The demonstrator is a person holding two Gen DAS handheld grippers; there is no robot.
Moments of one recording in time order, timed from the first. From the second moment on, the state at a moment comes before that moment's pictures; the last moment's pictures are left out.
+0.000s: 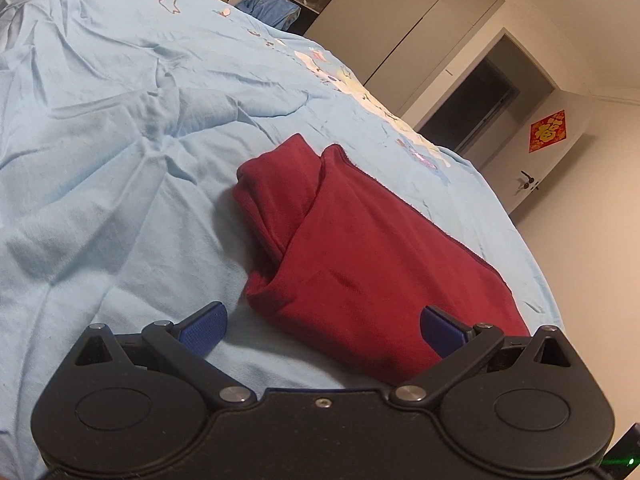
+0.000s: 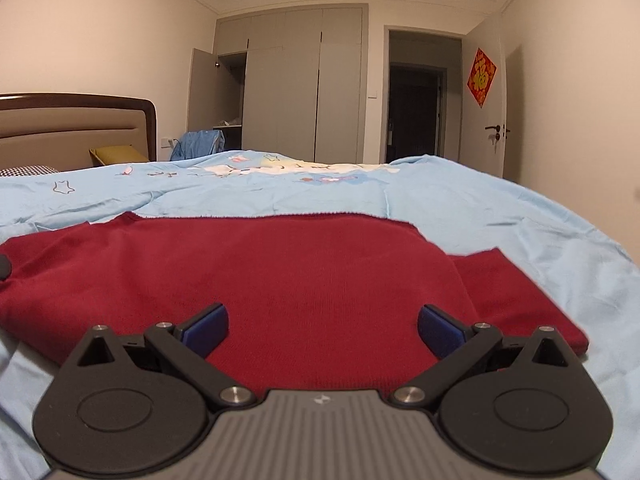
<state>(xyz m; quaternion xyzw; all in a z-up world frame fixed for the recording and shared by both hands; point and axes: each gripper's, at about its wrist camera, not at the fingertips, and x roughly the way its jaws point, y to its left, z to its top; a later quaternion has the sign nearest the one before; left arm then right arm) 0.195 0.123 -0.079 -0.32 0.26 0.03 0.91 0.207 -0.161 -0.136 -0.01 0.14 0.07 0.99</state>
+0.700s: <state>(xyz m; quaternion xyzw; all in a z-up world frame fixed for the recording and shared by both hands) 0.211 0.118 -0.081 -0.33 0.25 0.05 0.91 0.201 -0.174 -0.149 0.02 0.12 0.08 0.99</state>
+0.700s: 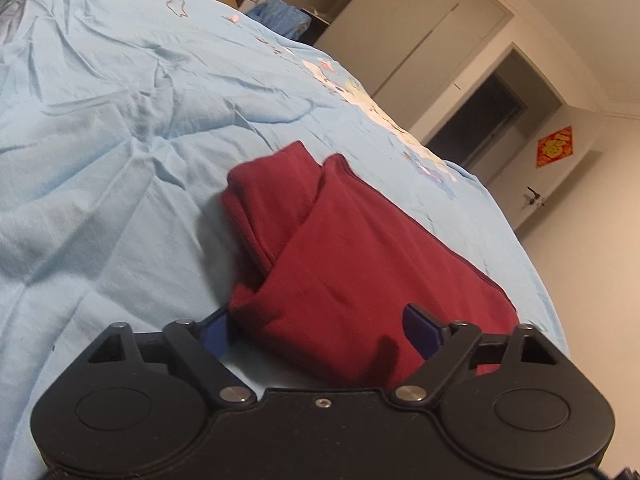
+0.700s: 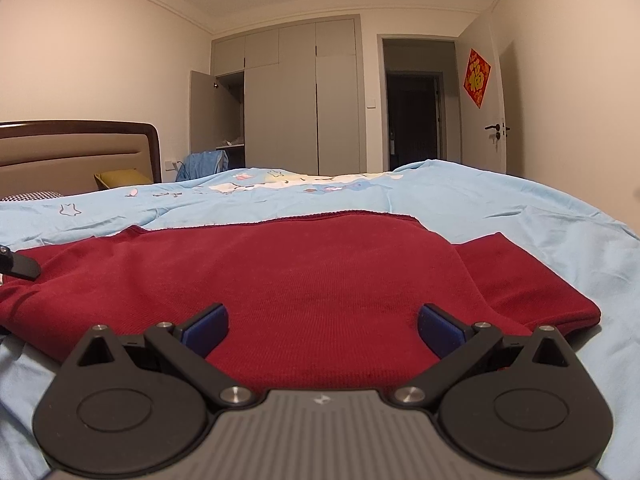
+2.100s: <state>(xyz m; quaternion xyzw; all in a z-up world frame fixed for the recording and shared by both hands) 0.256 -0.045 0.035 -0.07 0.17 -0.10 0.98 0.174 -0.275 -0.118 0.11 0.03 -0.11 0.99</state>
